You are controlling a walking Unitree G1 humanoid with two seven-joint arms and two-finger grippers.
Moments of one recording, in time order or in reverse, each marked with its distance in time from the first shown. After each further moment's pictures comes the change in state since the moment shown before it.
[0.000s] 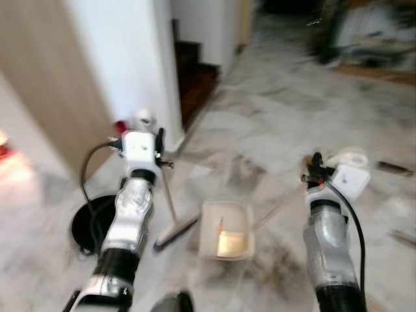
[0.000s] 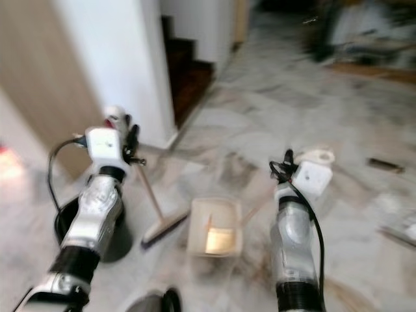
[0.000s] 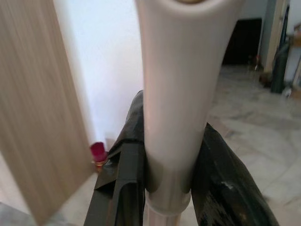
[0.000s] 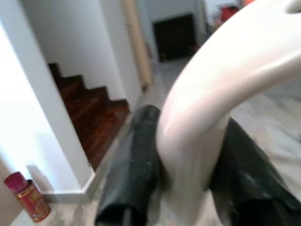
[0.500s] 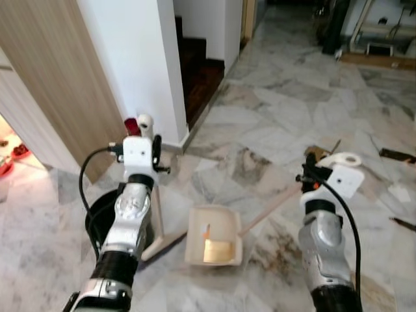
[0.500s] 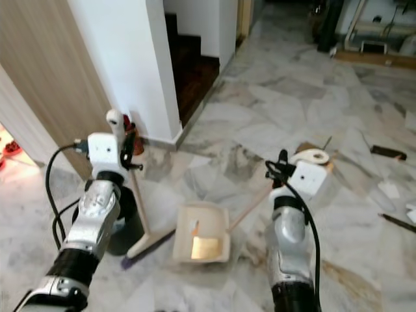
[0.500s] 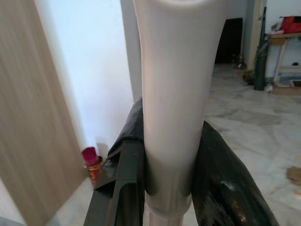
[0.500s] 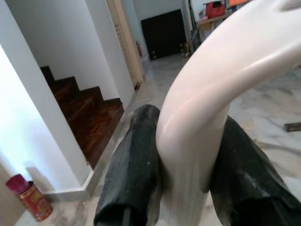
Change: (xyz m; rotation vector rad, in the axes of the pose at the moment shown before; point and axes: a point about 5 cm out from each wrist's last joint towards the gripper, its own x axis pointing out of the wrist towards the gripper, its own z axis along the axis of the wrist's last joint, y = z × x) left arm 0.007 -0.006 0.008 0.000 -0.019 -0.020; right arm 0.003 0.001 0.003 0.010 -0.007 0.000
